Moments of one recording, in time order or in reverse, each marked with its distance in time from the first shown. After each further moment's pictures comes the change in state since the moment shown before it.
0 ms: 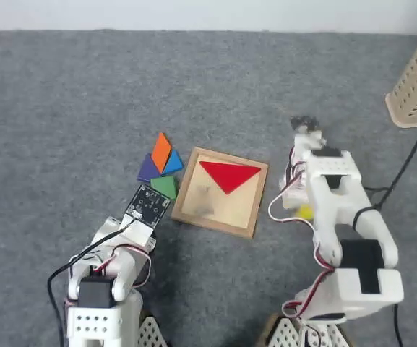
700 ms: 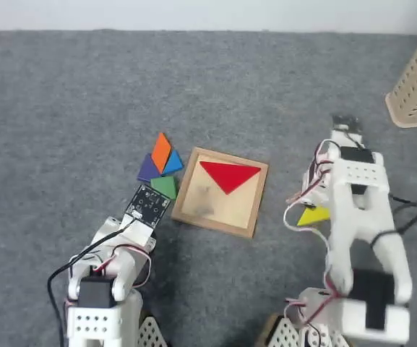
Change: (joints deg) left arm 0.0 0.0 0.0 0.0 0.0; right arm 7.6 -9.9 -2.5 12.0 -15.4
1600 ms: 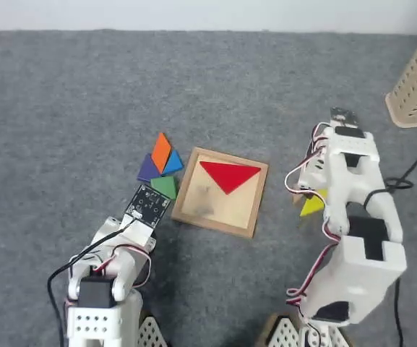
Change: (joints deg) left arm 0.0 0.0 0.0 0.0 0.0; right arm -0.2 23.7 -17.8 -1.1 -3.0
